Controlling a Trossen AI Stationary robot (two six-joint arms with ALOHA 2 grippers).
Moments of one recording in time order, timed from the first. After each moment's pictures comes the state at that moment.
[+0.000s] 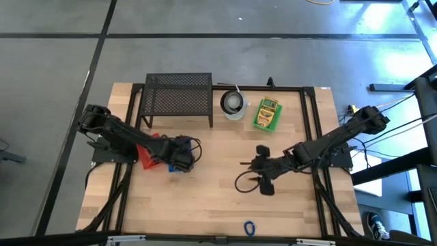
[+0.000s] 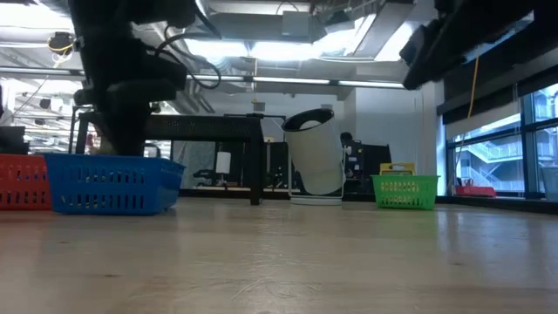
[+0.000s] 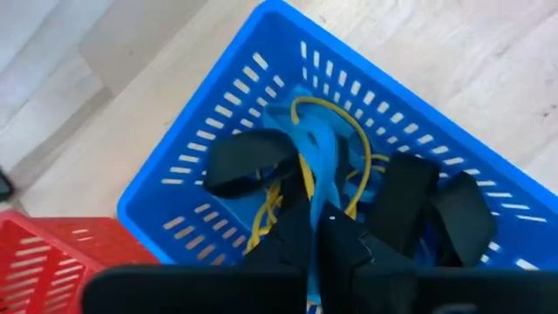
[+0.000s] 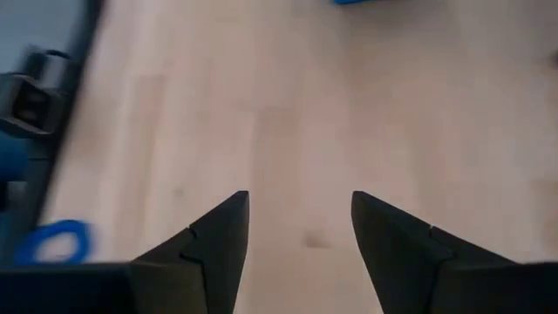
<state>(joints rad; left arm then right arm) -0.29 1.56 0.96 -0.93 -0.39 -1.12 0.47 1.37 0.92 -0.42 0.23 0.39</state>
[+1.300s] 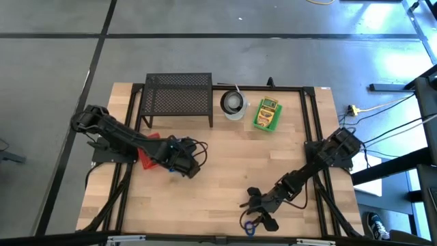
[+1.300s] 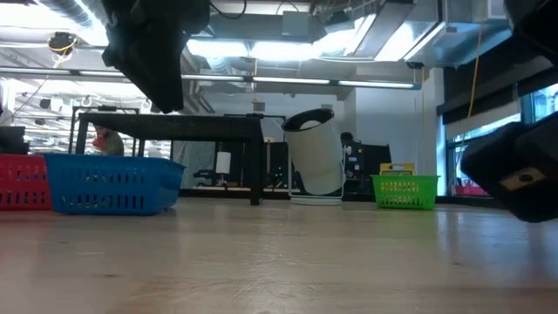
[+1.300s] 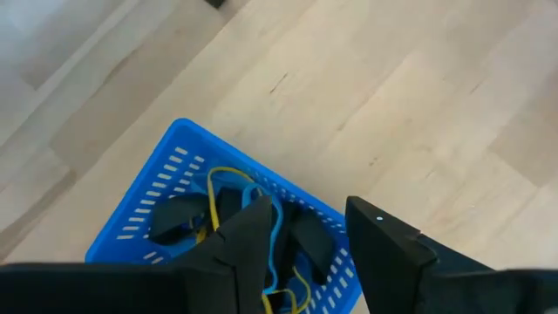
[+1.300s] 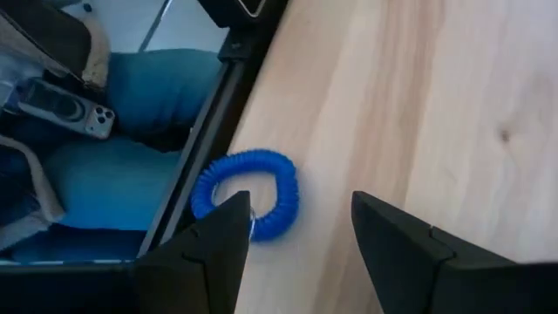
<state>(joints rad) -0.36 1.55 1.17 -0.97 -0.48 -1.05 0.72 1.85 0.74 0.41 -0.05 0.54</state>
